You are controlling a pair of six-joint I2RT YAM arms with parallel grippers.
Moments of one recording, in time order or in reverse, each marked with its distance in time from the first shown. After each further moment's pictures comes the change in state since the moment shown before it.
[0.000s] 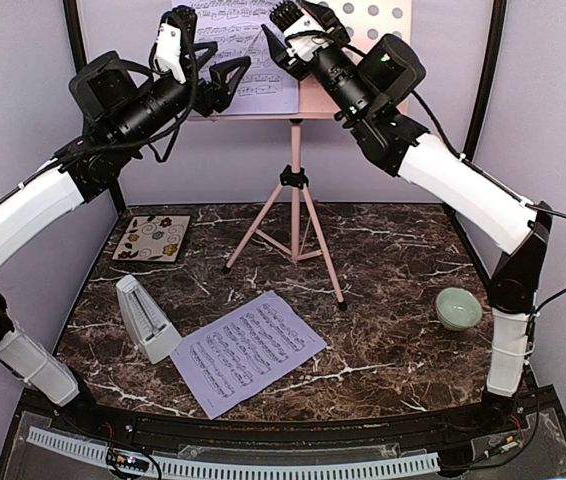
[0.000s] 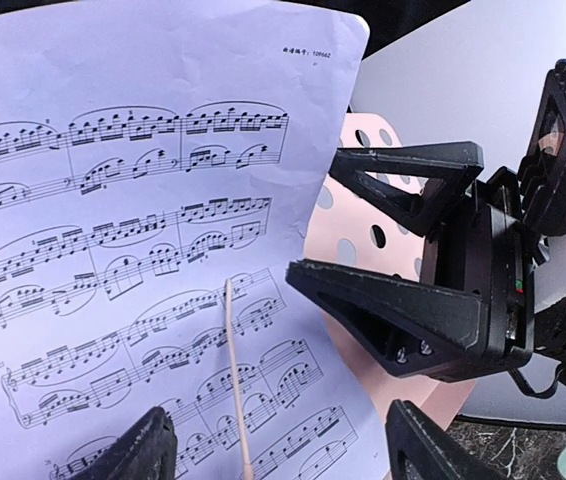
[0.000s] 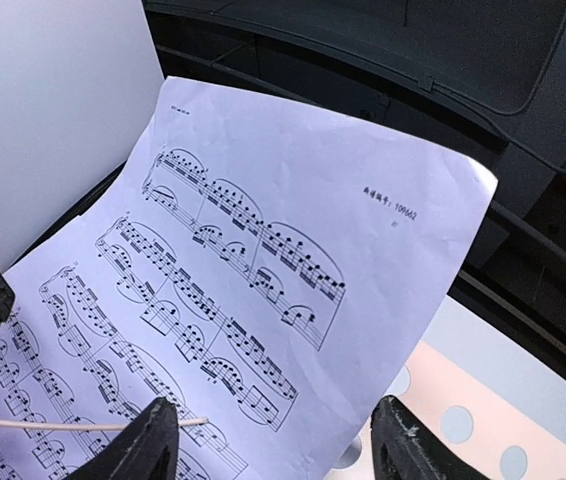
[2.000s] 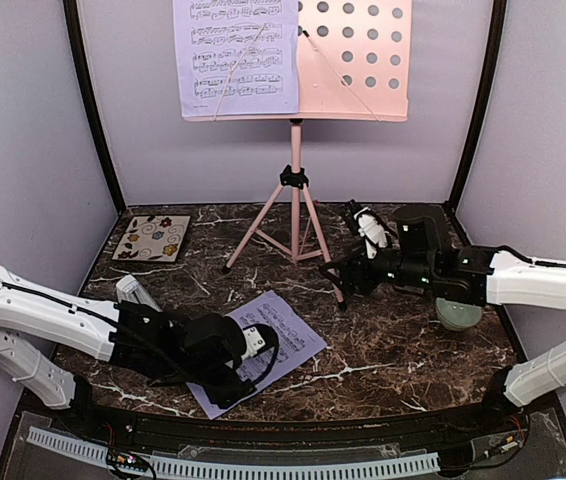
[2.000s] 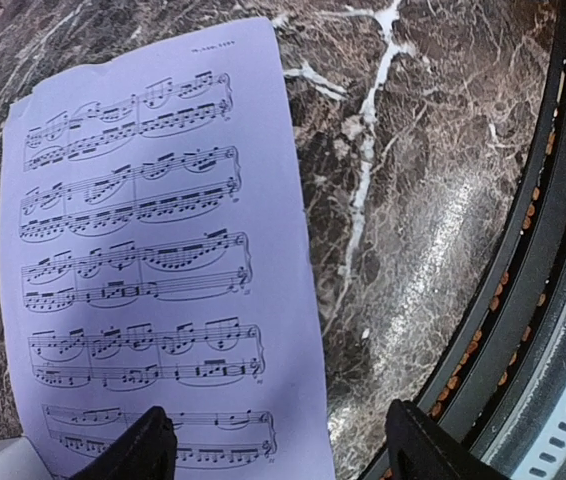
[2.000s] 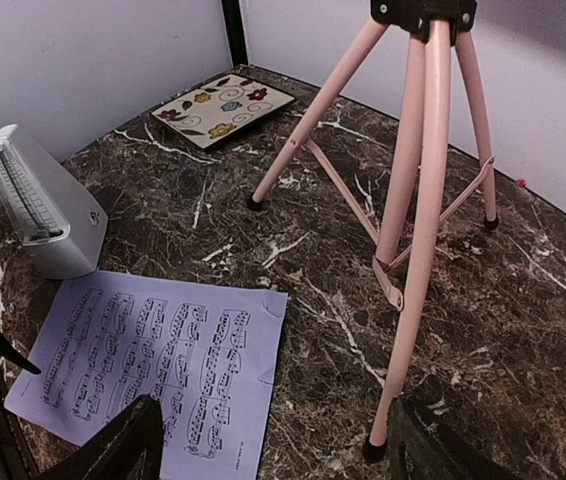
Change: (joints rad) left arm -0.624 -0.108 -0.840 -0.679 -0.302 -0.547; right arm 0.030 -0.726 -1.350 -0.476 -0.015 1.073
